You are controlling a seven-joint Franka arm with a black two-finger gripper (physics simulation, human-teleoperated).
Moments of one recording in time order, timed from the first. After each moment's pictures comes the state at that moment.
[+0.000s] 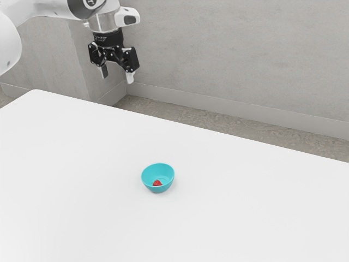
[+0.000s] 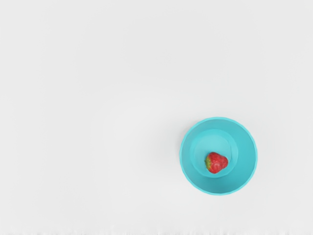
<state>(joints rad) -0.26 0.27 0.30 -1.24 -0.05 1.52 0.01</state>
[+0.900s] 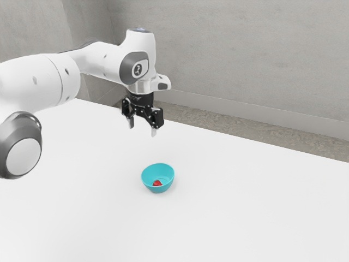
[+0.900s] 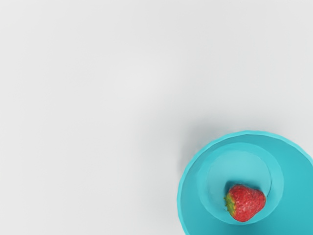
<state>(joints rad) -0.26 0.51 0.27 -1.38 -0.05 1.74 0.03</state>
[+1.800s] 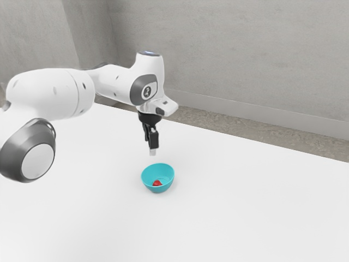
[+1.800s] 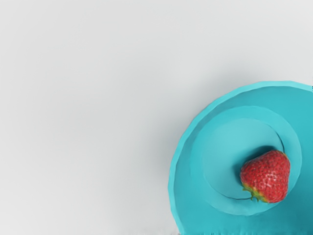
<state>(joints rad) -0.27 0.61 0.25 -1.41 -0.07 1.86 0.77</state>
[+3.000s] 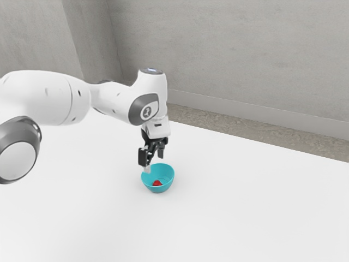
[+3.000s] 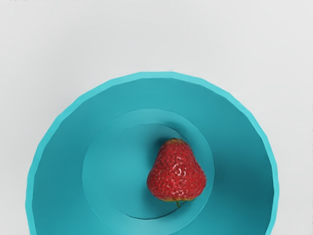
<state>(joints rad) -0.31 0.48 0.20 -1.68 -0.04 2.03 1.43</state>
